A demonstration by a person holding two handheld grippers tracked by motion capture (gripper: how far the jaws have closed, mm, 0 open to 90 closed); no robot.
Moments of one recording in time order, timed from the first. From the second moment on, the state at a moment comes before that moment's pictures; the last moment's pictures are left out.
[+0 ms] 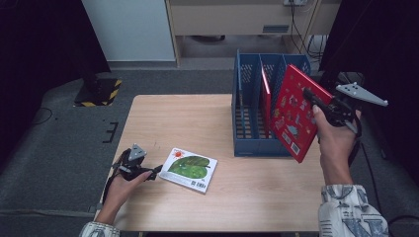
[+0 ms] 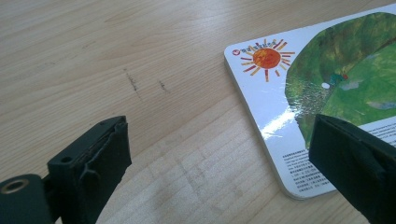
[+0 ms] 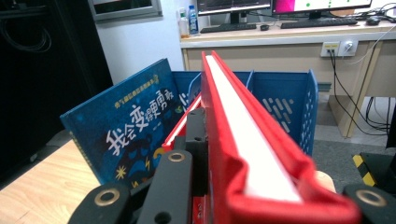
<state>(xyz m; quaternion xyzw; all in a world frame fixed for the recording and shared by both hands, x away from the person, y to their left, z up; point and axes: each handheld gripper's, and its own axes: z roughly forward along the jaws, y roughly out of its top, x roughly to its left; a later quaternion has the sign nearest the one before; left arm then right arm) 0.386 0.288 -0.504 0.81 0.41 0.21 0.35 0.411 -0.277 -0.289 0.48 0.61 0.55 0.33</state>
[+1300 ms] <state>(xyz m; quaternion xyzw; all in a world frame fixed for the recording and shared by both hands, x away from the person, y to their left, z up) 0.385 0.289 -0.502 0.81 0.41 0.22 0.36 0.467 -0.249 -0.285 0.49 0.58 0.53 0.38</state>
